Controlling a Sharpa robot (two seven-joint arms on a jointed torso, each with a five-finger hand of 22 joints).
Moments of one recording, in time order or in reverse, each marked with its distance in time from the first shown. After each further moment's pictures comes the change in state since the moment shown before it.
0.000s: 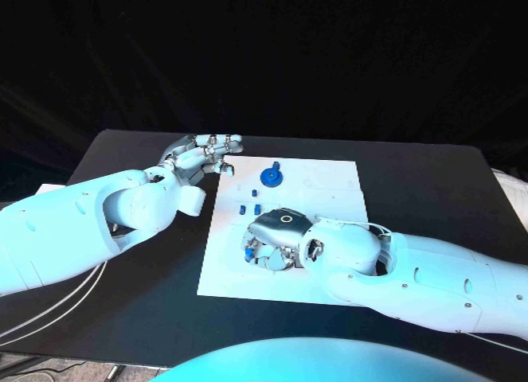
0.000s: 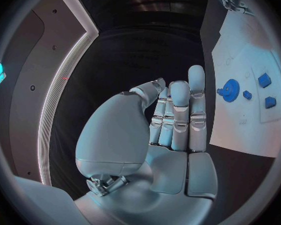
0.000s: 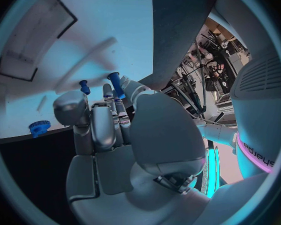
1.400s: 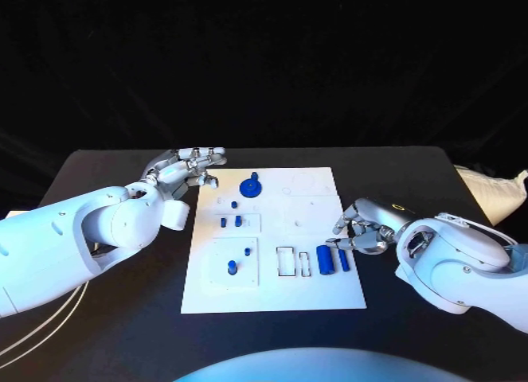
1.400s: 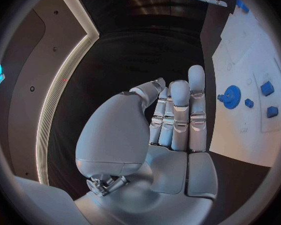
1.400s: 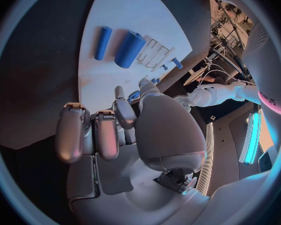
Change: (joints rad) left arm -0.002 -0.015 -0.001 0.005 0.000 0.002 -0.004; left_hand 0.000 0.000 -0.003 -0.003 0.000 0.000 0.000 0.004 0.000 -0.003 0.003 0.005 0.000 -0.003 0.004 -0.004 -0.004 0.000 0.000 0.000 0.000 -0.001; right arm -0.012 -0.525 0.043 0.236 0.312 -0.234 -0.252; right_hand -0.114 0.052 -0.389 0.170 0.273 0.073 -0.060 0.099 0.068 0.293 -0.076 1.131 1.108 -0.001 -0.060 0.196 0.129 -0.032 0.087 -0.043 0.226 0.332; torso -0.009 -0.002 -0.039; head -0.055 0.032
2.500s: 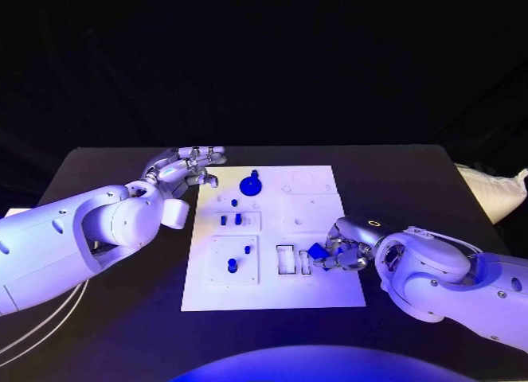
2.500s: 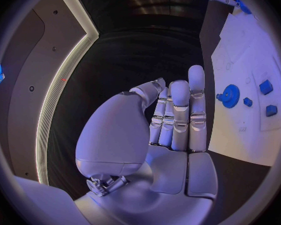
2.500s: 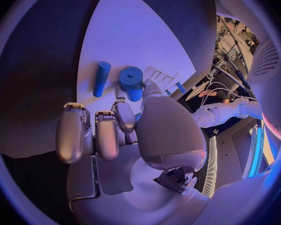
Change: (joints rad) left arm -0.002 -0.001 -0.001 -0.003 0.000 0.000 -0.001; left_hand 0.000 0.000 0.000 0.000 0.000 0.000 0.000 0.000 0.000 0.000 0.000 0.000 0.000 -0.001 -0.001 0.000 0.000 0.000 0.000 0.000 -0.004 0.000; right arm -0.077 0.114 0.006 -0.069 -0.095 0.106 -0.054; right_hand -0.005 0.042 -0.069 -0.007 0.012 -0.001 -0.002 0.041 0.043 0.006 -0.004 0.023 0.060 0.000 0.000 0.007 0.000 0.000 0.001 0.001 0.004 0.008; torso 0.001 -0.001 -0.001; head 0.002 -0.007
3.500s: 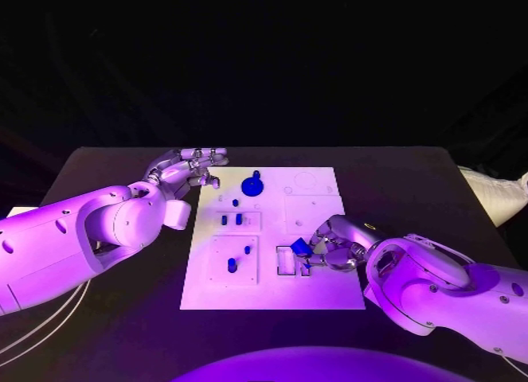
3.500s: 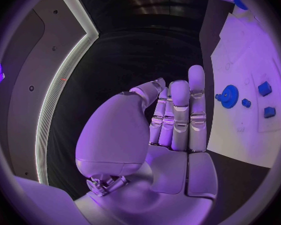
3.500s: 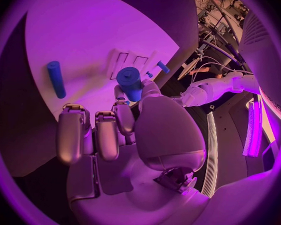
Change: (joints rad) left arm -0.003 -0.003 -0.001 0.001 0.000 0.002 -0.001; left_hand 0.000 0.000 0.000 0.000 0.000 0.000 0.000 0.000 0.000 0.000 0.000 0.000 0.000 0.002 0.002 0.000 0.000 0.000 0.000 0.000 0.000 0.000; right arm -0.017 0.039 0.016 0.070 0.146 -0.178 0.006; right_hand 0.031 0.043 -0.009 0.010 0.133 0.032 -0.022 0.024 0.021 0.020 -0.017 0.008 0.031 0.002 -0.013 0.005 0.000 -0.015 0.004 -0.011 0.011 0.012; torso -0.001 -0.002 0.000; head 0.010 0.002
